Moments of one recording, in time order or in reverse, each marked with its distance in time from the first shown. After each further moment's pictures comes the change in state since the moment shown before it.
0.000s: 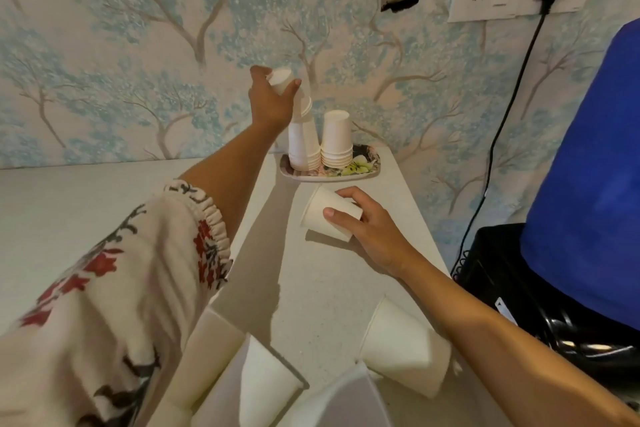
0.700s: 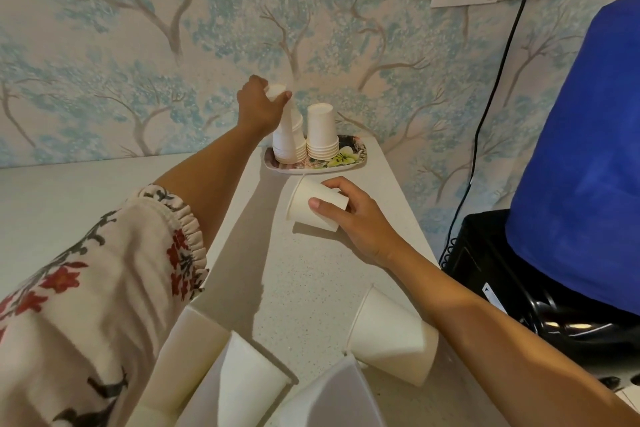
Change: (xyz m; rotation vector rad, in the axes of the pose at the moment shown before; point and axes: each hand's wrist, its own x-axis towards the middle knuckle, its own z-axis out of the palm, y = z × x) left_hand 0.005 -0.026 0.015 0.306 -0.118 0.043; right_hand 0.001 0.003 0.001 -0.049 0.024 -0.031
